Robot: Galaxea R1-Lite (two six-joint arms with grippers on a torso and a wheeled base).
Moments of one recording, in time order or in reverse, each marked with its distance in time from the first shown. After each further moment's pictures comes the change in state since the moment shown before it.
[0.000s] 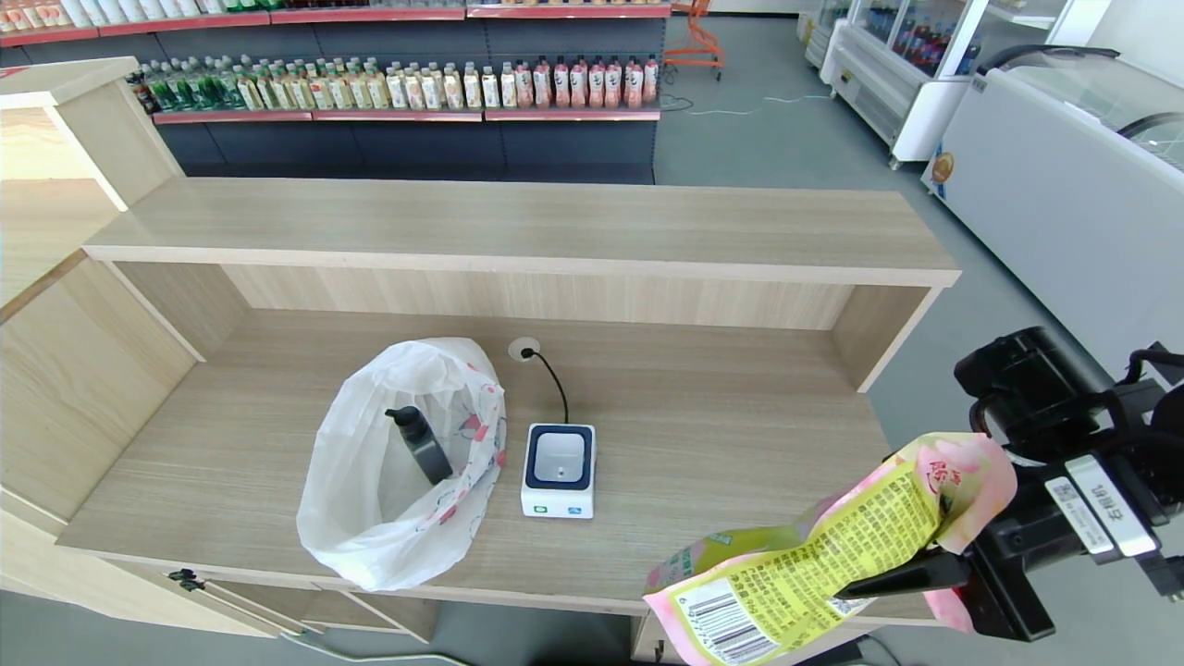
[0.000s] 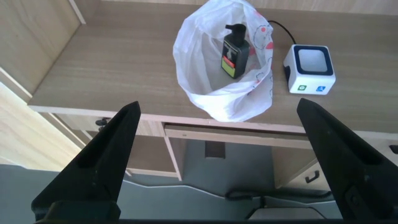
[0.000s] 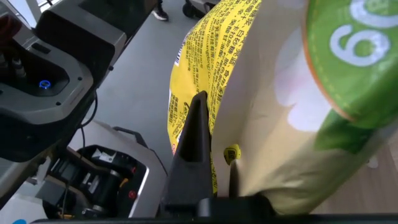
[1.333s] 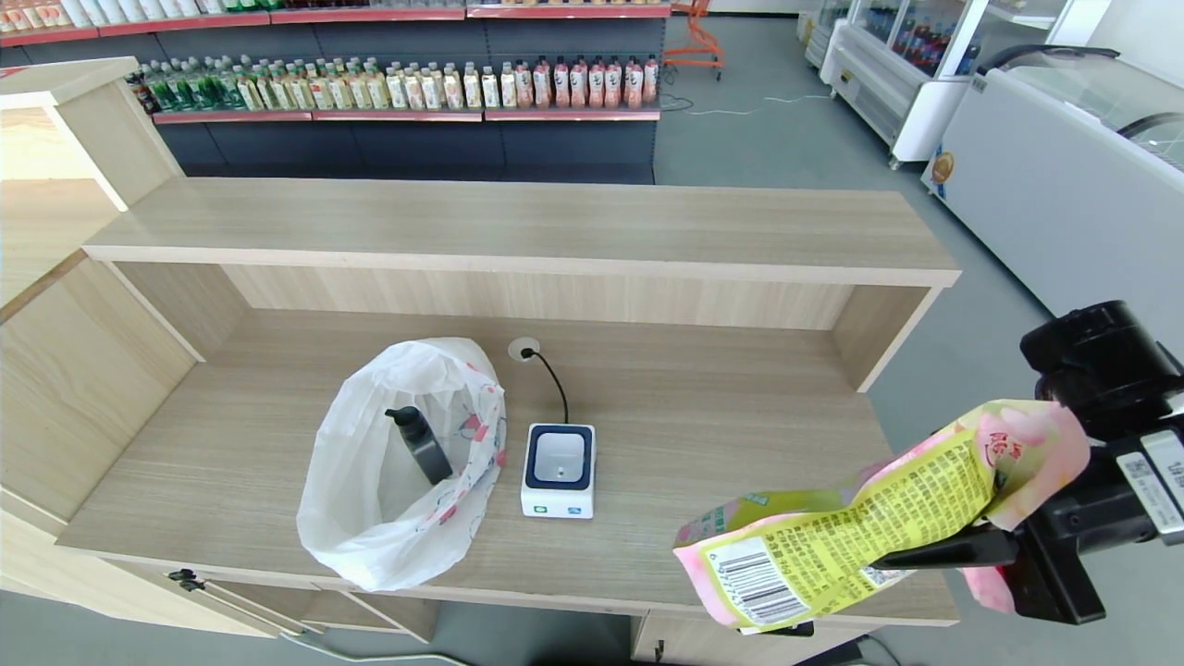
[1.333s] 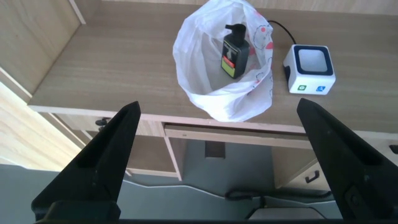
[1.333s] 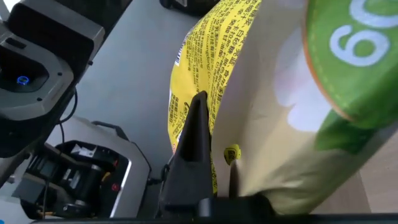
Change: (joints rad) left arm 0.000 0.000 0.000 0.000 0.000 0.000; right arm -0.068 -0.086 -0.004 0.006 -0.004 0.025
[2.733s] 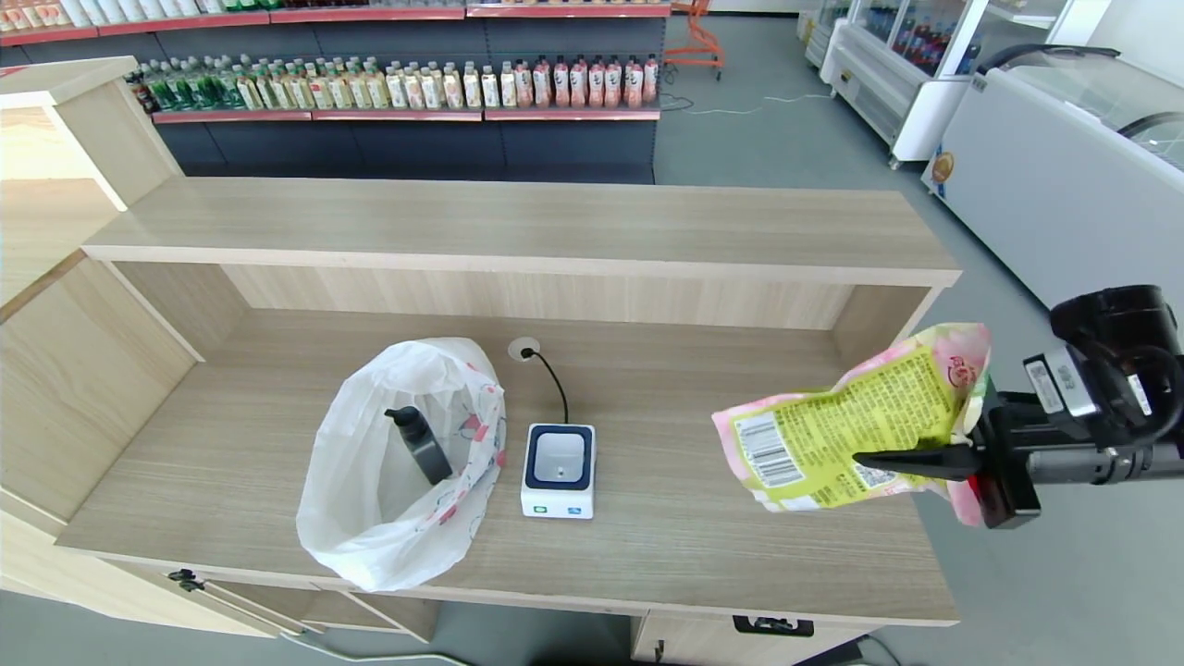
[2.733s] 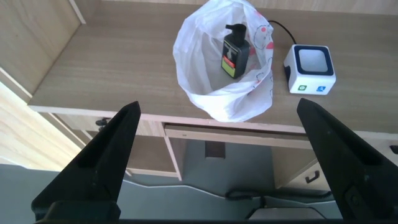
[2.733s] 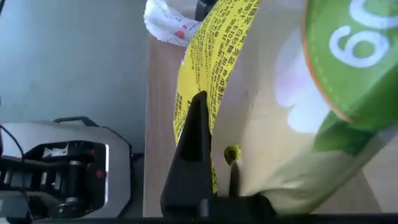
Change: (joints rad) left arm 0.000 0.000 0.000 0.000 0.000 0.000; right arm -0.204 0.101 0.005 -0.286 -0.044 0.243
